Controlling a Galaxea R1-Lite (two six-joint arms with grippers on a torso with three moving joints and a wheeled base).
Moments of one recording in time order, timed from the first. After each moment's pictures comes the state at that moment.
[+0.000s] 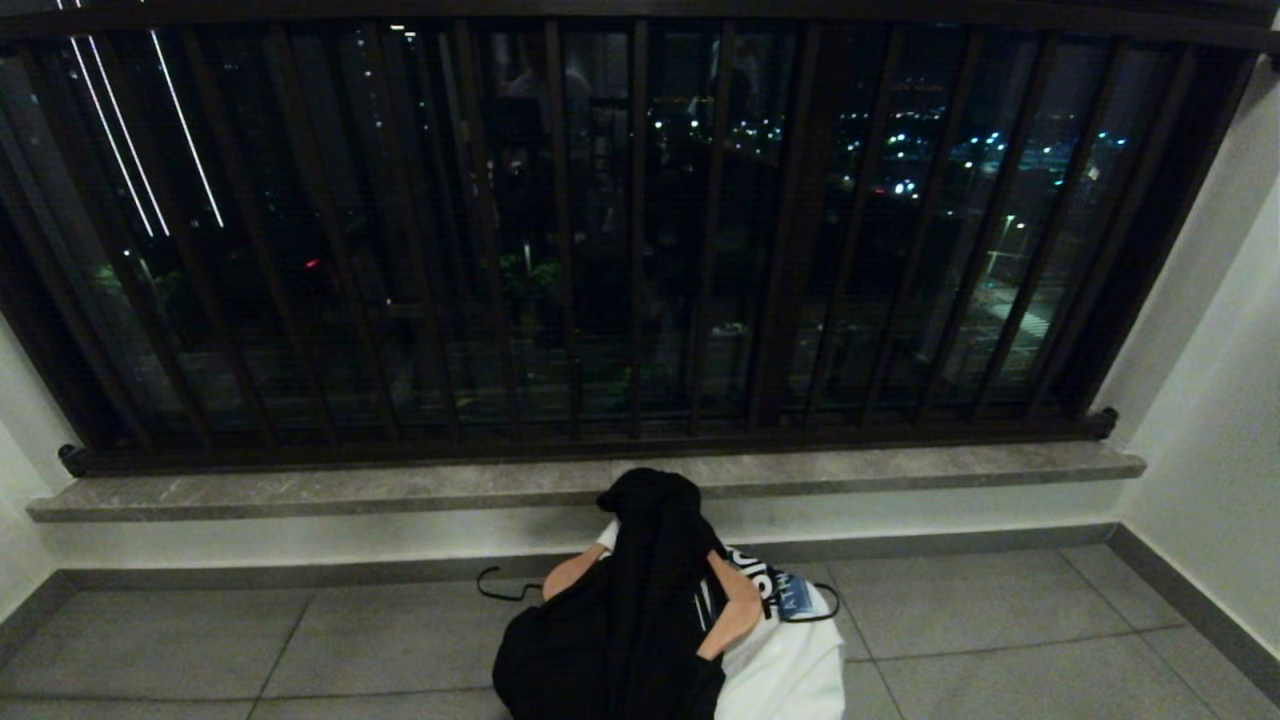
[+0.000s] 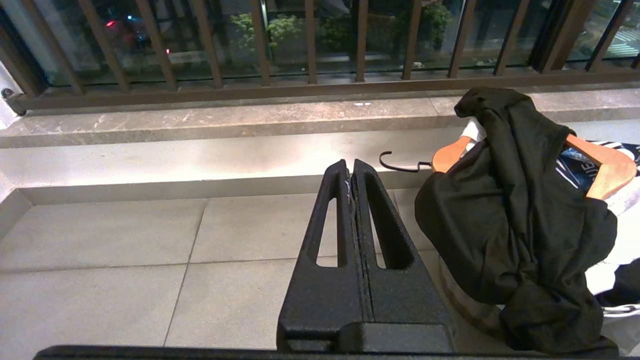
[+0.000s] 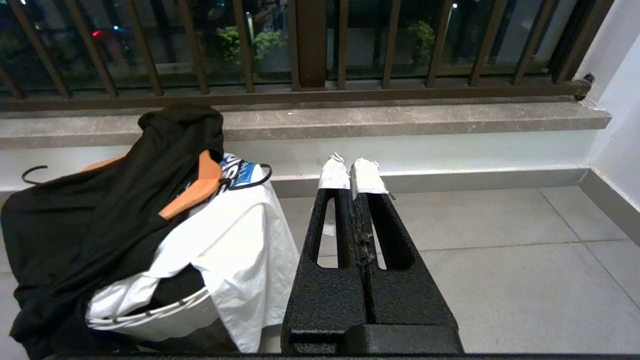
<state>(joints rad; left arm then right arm) 0.00 0.00 -0.01 0.03 0.00 0.01 -0.01 0.00 0.00 0.00 0.00 0.02</state>
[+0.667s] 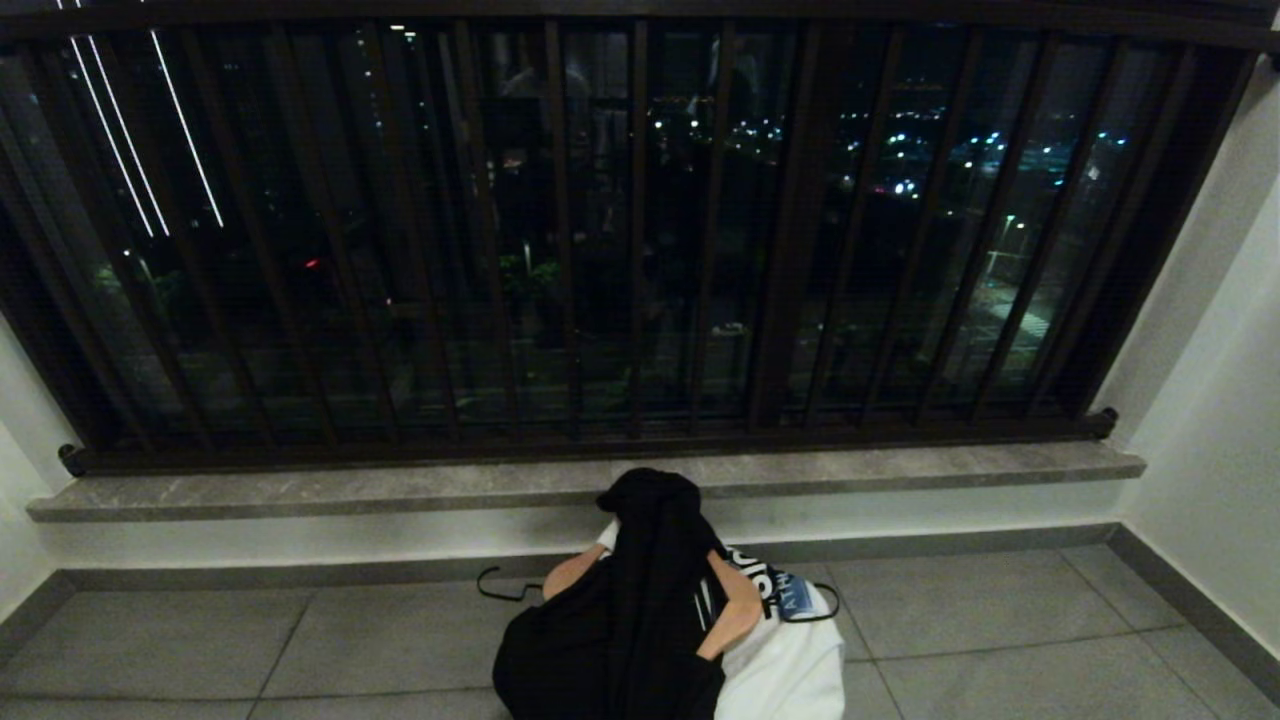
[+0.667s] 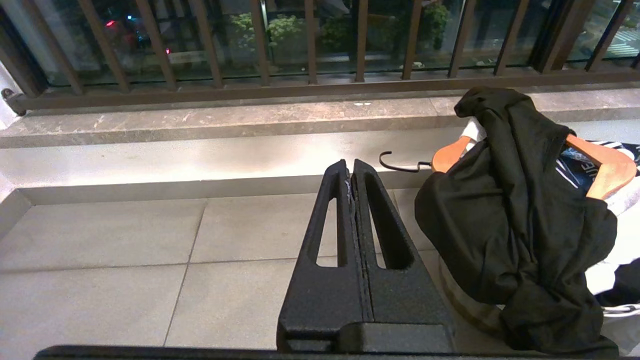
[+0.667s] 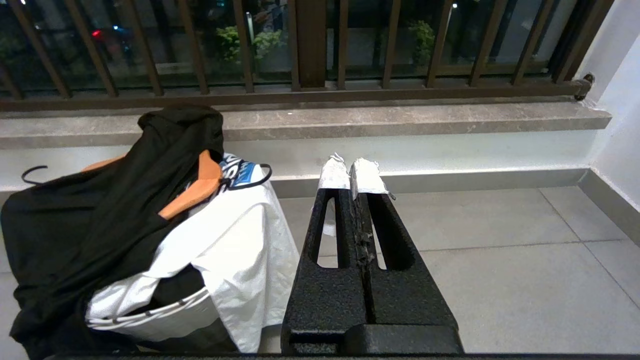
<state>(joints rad) 0.00 0.00 -0.01 0.03 0.00 0.01 -0.01 0.00 0.00 0.00 0.00 0.02</state>
